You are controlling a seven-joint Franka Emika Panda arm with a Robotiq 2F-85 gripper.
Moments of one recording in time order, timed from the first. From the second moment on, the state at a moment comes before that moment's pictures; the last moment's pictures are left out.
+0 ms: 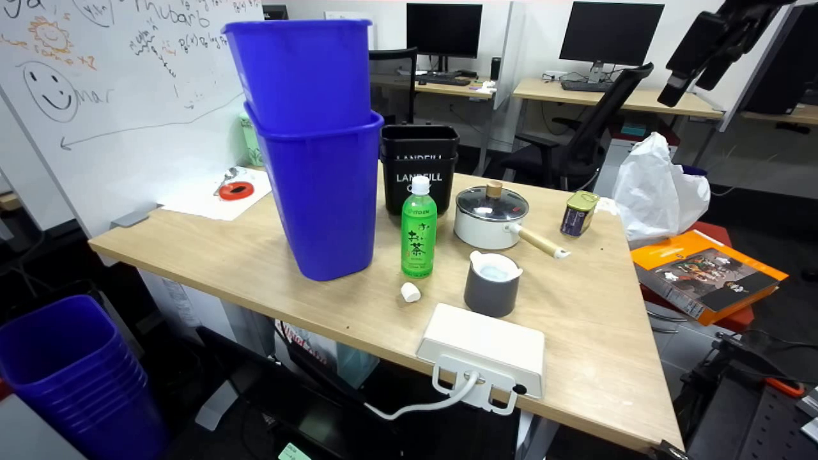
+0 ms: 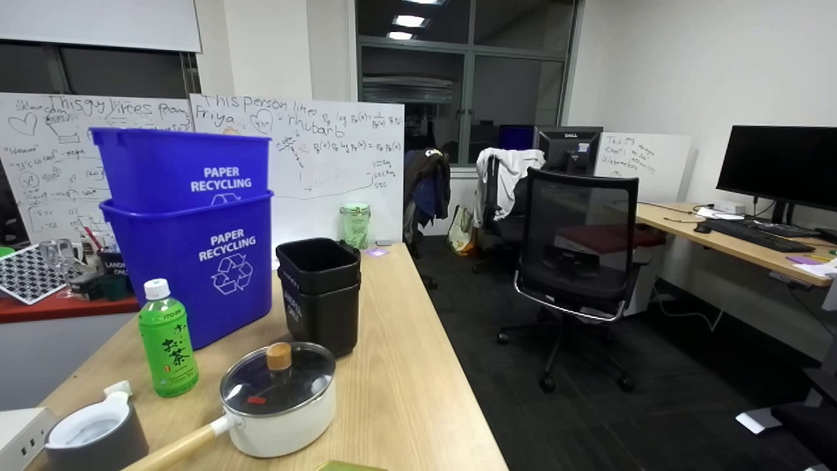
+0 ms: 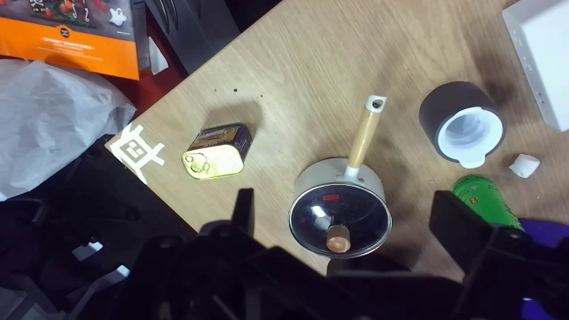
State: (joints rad) arm -0.08 -0.69 -0.02 -2.61 -0.19 2.16 0.07
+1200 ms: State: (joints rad) arm -0.01 -0.37 -0.02 -2.59 -0.09 2.45 0.05
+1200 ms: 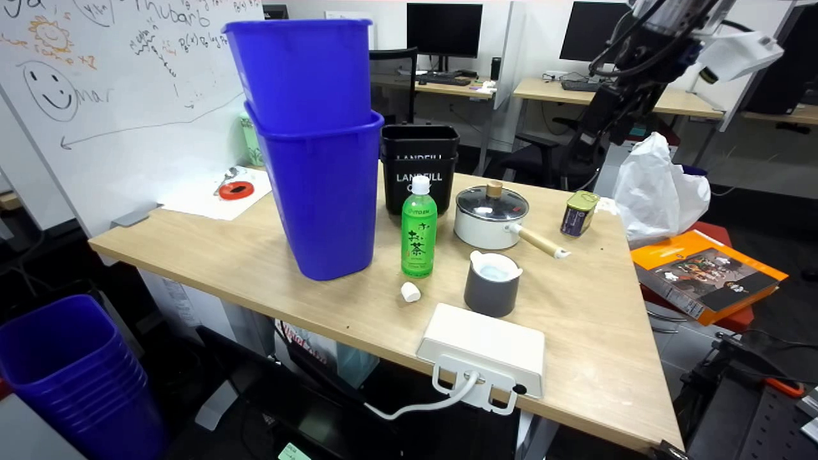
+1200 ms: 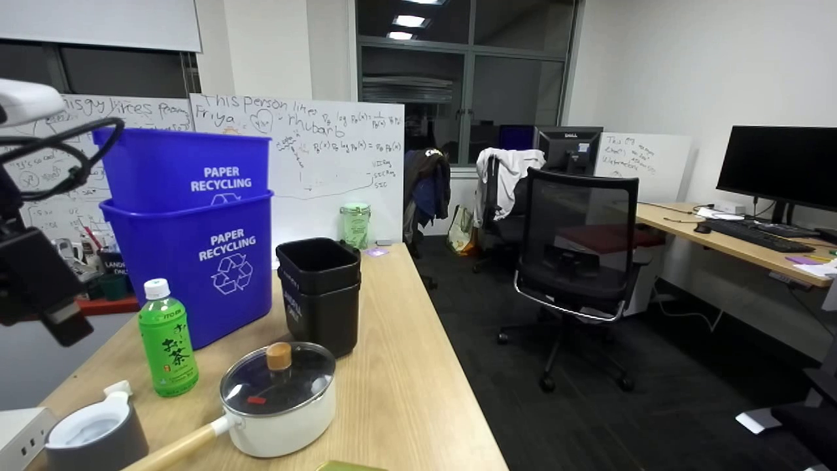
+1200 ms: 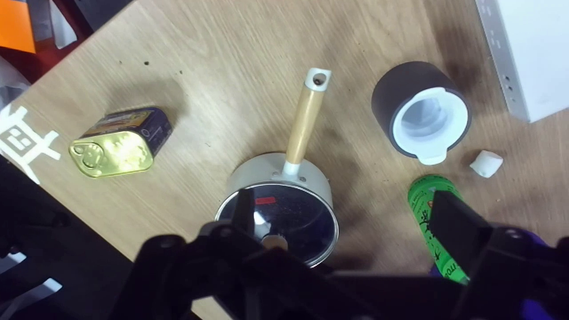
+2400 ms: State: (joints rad) arm 0.01 -0.20 -0.01 -2.54 -0.08 2.59 0.05
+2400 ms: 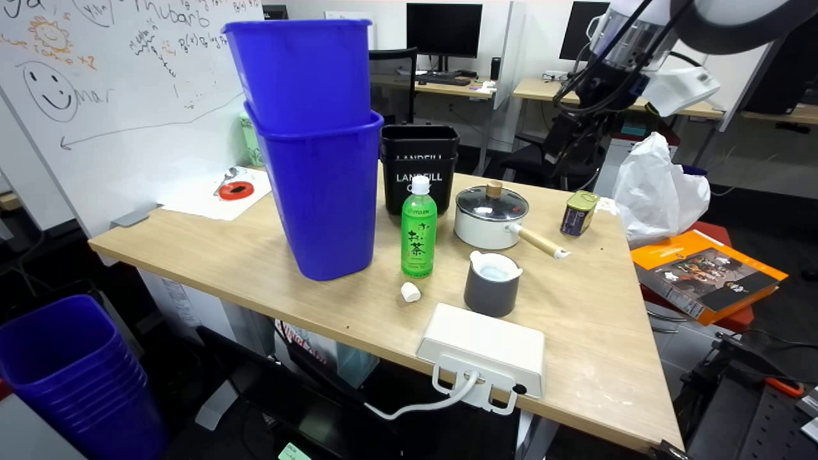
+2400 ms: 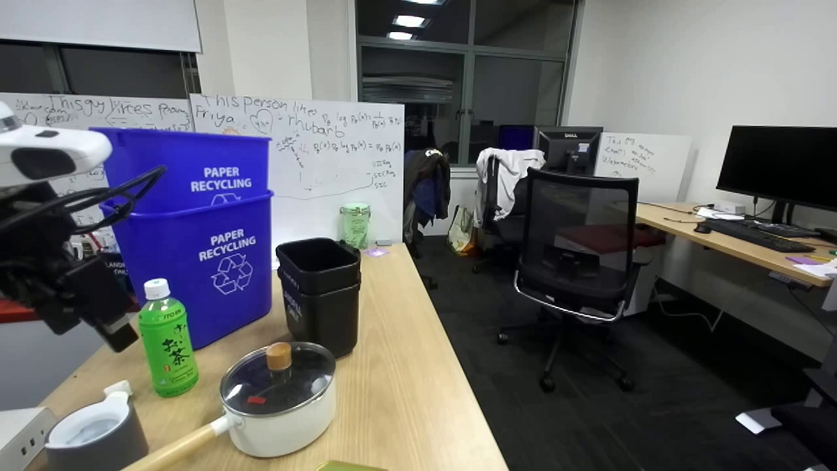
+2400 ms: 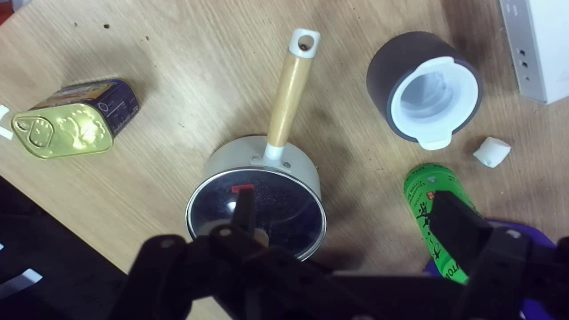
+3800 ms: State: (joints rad) arm 0.14 0.39 -0.28 -2.23 -0.34 3.15 -0.01
